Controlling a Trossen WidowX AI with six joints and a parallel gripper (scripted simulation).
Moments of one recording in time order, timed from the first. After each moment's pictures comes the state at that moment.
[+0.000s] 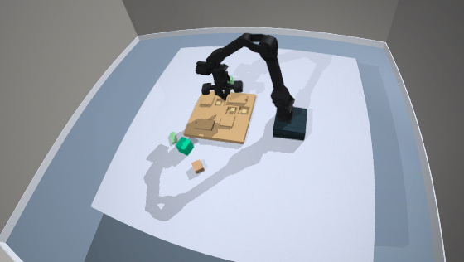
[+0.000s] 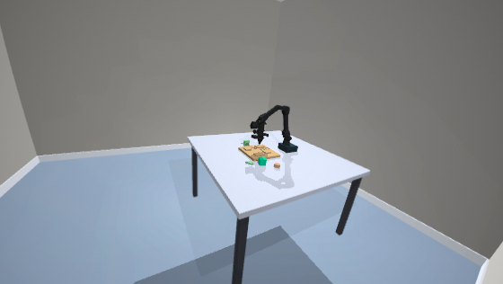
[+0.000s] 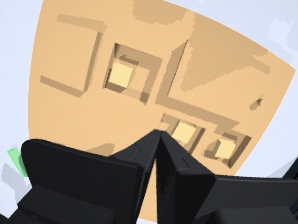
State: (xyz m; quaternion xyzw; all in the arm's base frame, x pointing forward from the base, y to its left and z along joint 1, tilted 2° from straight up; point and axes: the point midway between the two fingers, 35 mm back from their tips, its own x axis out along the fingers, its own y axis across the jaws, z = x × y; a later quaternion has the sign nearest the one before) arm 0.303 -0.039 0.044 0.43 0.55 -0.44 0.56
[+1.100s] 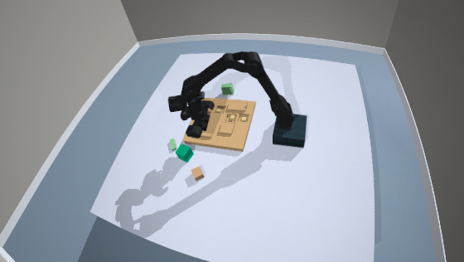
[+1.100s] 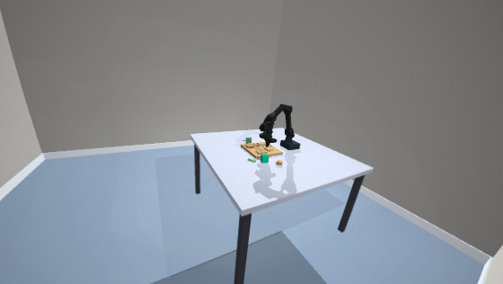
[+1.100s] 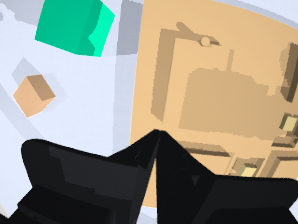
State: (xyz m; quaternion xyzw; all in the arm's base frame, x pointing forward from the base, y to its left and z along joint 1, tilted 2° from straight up) arm 0.340 0.126 0.054 -0.01 0.71 0.01 0.71
